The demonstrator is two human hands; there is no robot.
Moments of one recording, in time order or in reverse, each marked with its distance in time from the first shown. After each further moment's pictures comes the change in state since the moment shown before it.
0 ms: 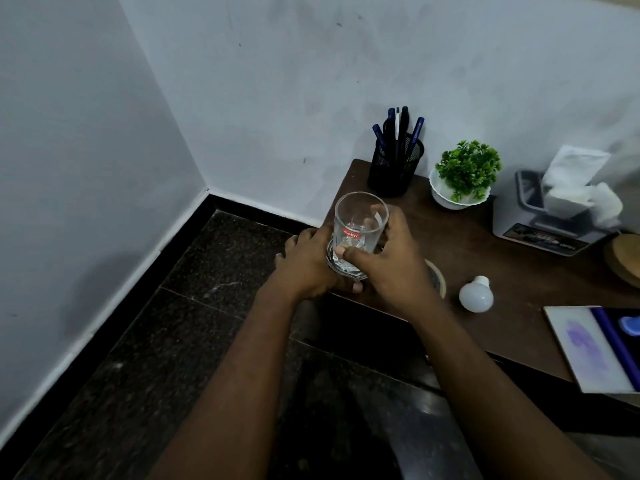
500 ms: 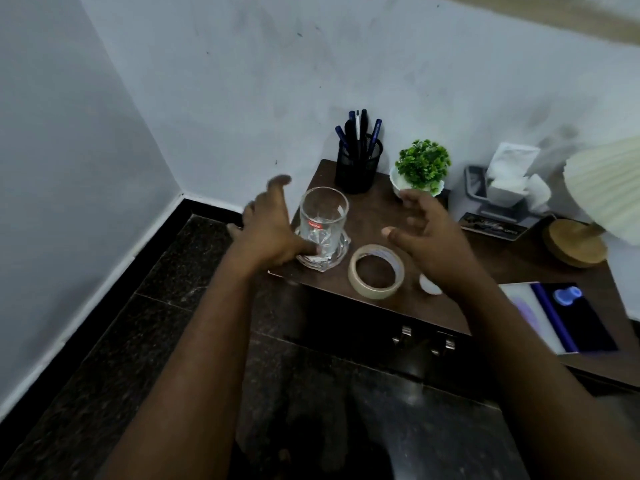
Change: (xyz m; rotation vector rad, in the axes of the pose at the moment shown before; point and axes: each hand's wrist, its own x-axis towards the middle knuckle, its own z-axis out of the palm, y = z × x) left_hand -0.028 0.042 -0.043 -0.103 0.271 -0.050; right_hand -0.010 -0.007 -0.105 -0.200 0.028 0.073
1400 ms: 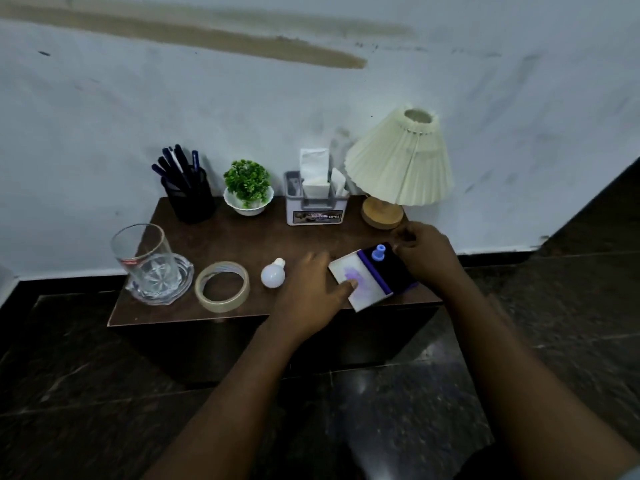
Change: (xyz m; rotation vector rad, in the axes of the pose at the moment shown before) left_hand -0.111 0.172 0.190 -0.064 -0.259 0.545; right_hand -0.112 0.095 -0.207 -0.390 0.341 0.418
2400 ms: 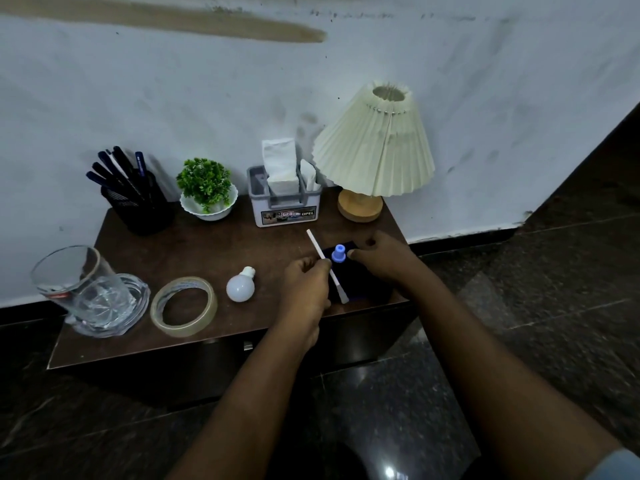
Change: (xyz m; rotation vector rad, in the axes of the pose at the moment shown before) left_hand 0.041 0.017 0.054 -0.906 0.079 -0.647; right_hand 0.038 0.023 0.048 0.051 -0.207 0.230
